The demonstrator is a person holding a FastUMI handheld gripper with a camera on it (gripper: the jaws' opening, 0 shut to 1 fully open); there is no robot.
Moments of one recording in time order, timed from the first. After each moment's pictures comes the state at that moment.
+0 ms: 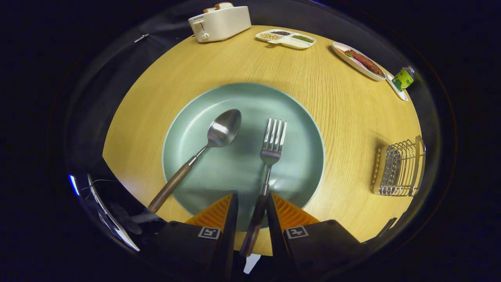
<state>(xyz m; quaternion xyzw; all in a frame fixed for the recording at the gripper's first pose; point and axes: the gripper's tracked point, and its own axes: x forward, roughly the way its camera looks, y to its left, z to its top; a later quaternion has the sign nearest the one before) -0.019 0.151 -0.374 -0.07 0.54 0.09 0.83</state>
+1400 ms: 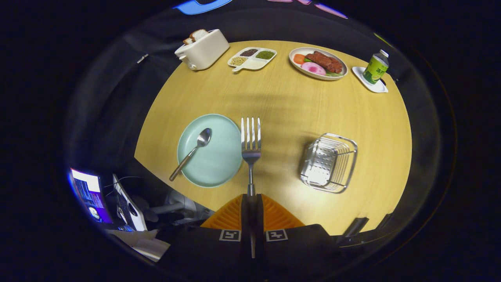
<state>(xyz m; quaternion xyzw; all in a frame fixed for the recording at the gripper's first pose) -0.051 -0.001 -0.227 -0.01 0.56 0.12 0.82</state>
